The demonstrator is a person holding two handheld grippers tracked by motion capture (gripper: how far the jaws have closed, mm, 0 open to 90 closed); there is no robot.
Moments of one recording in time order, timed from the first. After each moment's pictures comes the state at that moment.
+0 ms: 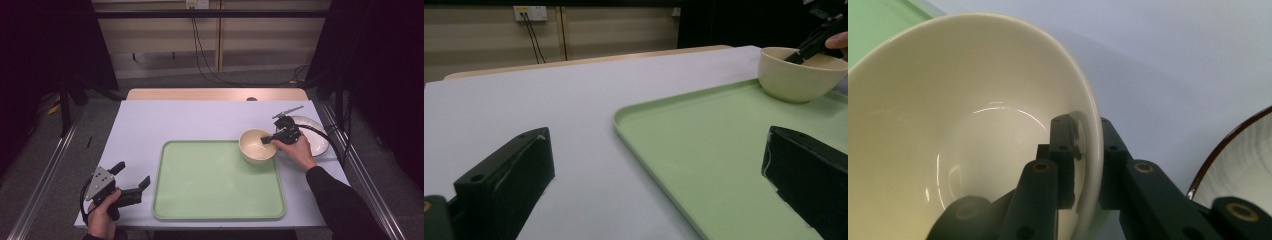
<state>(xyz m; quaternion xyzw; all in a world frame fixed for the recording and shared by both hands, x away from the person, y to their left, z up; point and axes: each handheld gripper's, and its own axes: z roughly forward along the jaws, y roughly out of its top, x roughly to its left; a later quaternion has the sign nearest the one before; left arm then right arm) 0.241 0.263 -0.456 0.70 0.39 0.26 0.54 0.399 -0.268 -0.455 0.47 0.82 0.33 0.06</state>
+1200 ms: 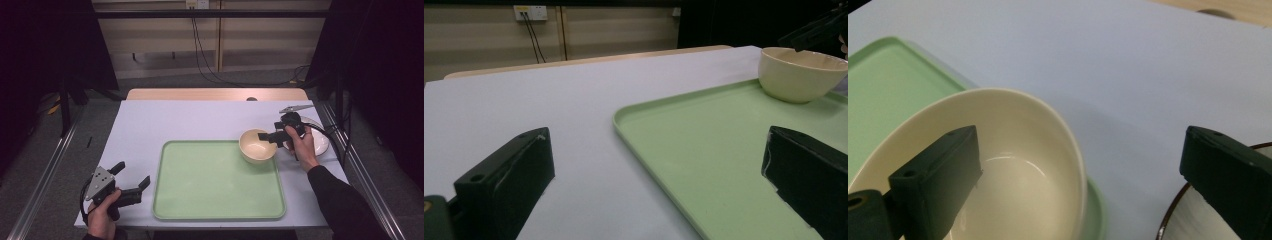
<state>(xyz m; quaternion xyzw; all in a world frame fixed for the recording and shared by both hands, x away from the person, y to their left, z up) 0.241 0.264 -0.456 0.70 0.39 0.26 0.54 0.394 -0.277 -0.440 0.46 0.78 0.41 0.12</state>
